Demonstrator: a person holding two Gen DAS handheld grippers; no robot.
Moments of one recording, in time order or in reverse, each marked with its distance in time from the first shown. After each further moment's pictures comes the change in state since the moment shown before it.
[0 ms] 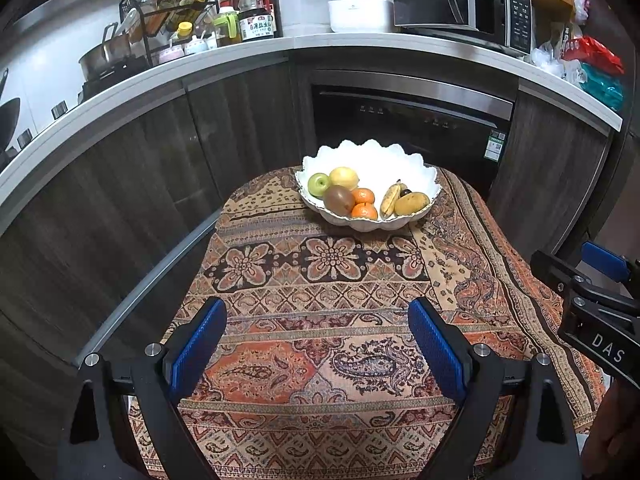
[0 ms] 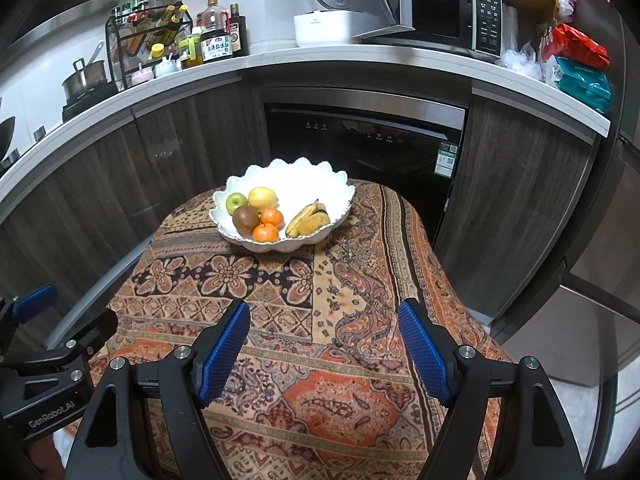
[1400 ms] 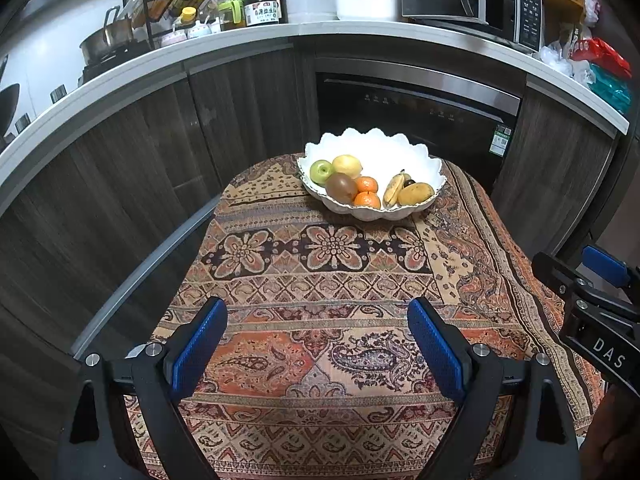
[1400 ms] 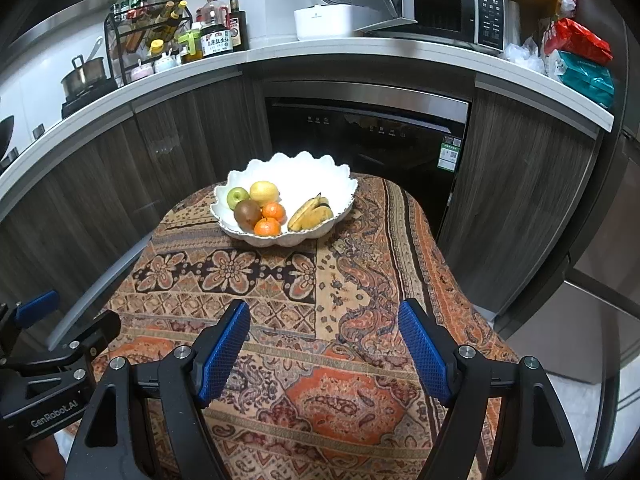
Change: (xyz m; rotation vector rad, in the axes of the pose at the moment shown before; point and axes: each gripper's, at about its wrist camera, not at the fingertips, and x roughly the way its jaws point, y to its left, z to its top) left arm 0.012 0.003 -0.003 -0.028 0.044 -0.004; right arm 0.006 0.007 -0.003 0.005 0.019 -0.004
